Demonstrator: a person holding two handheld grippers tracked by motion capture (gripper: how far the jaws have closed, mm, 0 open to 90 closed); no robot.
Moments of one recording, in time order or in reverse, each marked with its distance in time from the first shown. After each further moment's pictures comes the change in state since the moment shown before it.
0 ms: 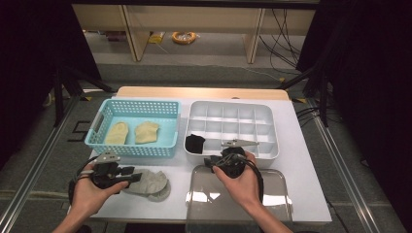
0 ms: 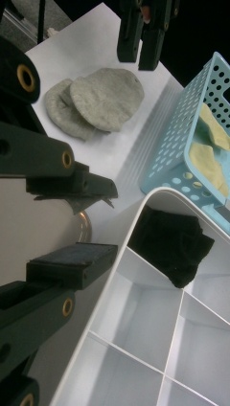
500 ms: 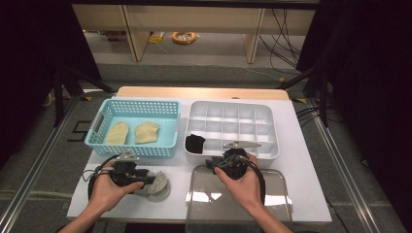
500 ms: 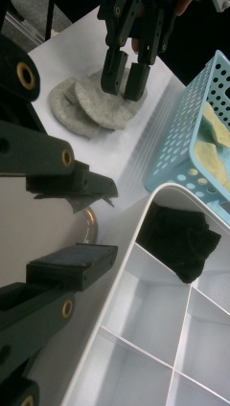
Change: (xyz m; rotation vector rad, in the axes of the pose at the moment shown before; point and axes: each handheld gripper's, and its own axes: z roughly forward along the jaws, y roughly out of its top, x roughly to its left) left arm -0.006 0.002 0.031 0.100 -0.033 0.020; right arm -0.004 -0.004 -0.003 0.000 -0.003 -0.010
